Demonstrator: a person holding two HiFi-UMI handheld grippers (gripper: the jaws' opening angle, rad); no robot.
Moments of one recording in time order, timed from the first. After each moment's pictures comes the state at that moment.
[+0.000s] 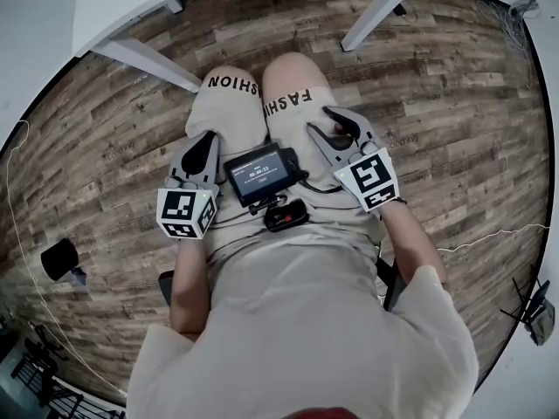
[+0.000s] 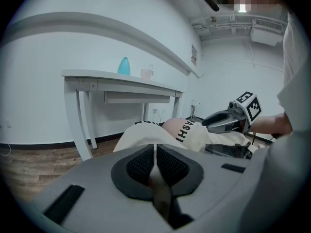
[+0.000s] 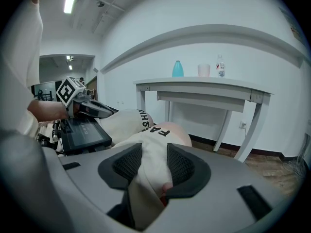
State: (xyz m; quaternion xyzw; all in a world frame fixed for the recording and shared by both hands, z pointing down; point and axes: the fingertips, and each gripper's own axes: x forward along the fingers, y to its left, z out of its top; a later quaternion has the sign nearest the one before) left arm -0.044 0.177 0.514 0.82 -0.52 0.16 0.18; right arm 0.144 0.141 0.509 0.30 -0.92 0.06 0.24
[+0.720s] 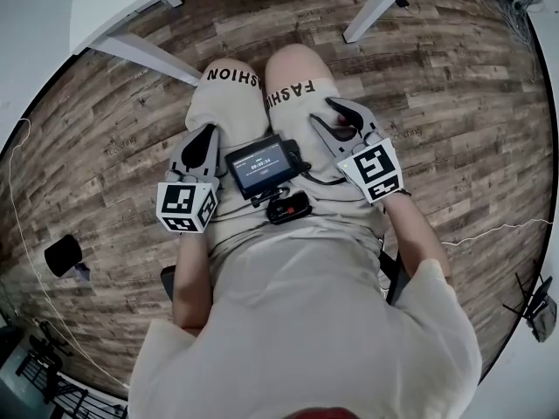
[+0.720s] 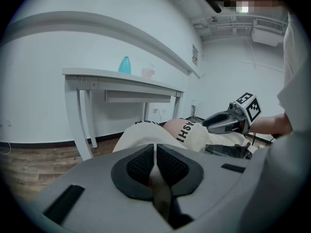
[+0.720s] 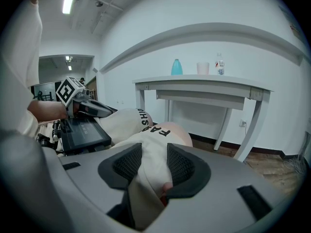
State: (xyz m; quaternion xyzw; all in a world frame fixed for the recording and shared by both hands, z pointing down) left arm -0.046 0.177 0.518 0.81 -0.53 0.16 0.19; right arm 0.146 0.138 0.515 0.30 -0.92 0.07 0.24
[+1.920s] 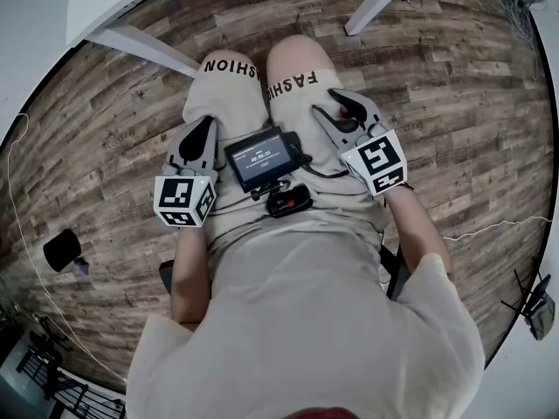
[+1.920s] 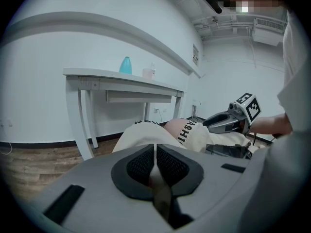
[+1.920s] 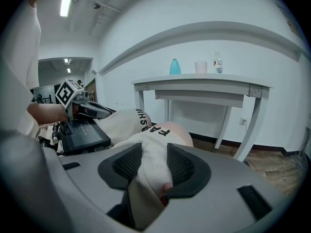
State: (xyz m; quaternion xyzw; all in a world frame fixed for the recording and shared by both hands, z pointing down) left arm -0.048 0.177 0.517 0.81 -0.53 0.16 0.19; right arm 0.149 0.137 0.516 0.31 -0.92 0.08 0.24
